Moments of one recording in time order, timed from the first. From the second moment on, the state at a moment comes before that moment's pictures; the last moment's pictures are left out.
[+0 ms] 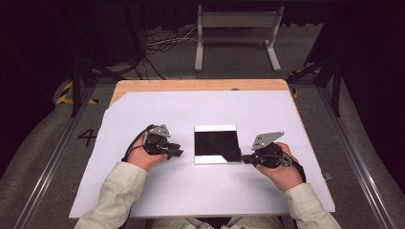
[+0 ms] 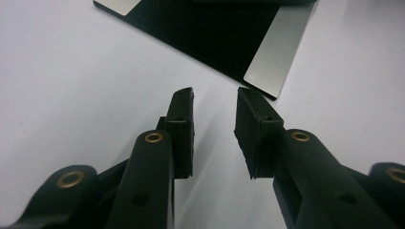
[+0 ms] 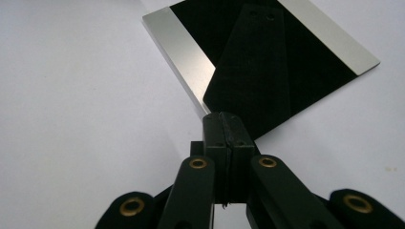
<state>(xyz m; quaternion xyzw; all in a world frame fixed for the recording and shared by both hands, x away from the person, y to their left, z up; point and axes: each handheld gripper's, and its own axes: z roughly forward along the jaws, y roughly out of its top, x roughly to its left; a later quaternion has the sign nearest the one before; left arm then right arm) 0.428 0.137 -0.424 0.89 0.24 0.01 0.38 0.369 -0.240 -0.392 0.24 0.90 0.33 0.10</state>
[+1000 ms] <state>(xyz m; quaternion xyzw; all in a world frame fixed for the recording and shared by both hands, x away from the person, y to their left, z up) 0.422 0.145 -0.427 0.89 0.25 0.01 0.38 0.387 -0.242 -0.415 0.29 0.92 0.27 0.04</state>
